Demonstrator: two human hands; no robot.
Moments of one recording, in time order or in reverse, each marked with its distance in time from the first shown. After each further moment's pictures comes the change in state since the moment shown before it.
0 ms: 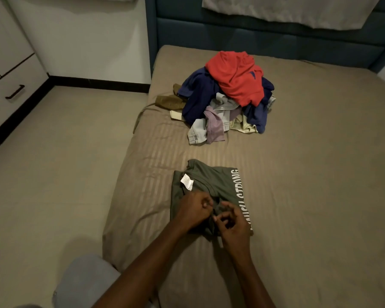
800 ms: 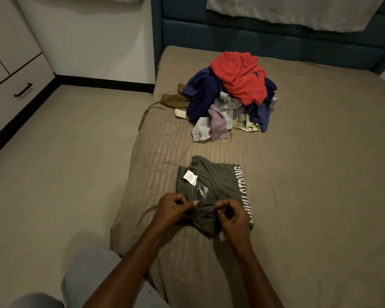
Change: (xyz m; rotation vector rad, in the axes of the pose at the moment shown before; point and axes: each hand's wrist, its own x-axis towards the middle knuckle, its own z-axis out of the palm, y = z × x) left_hand -0.047 -0.046 -0.031 -0.608 0.058 -0.282; right_hand 0.007 0.007 0.004 -0.156 -0.060 -0.128
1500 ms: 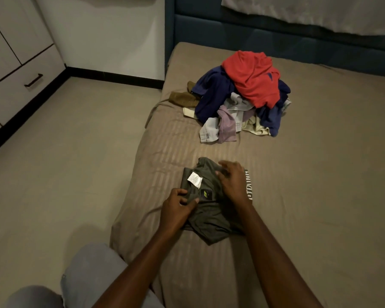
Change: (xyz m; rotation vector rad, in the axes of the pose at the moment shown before) left_hand 0.017 -0.027 0.014 0.092 0.278 -0.003; right_hand 0.141 -0.007 0.023 -0.372 -0.105 -0.080
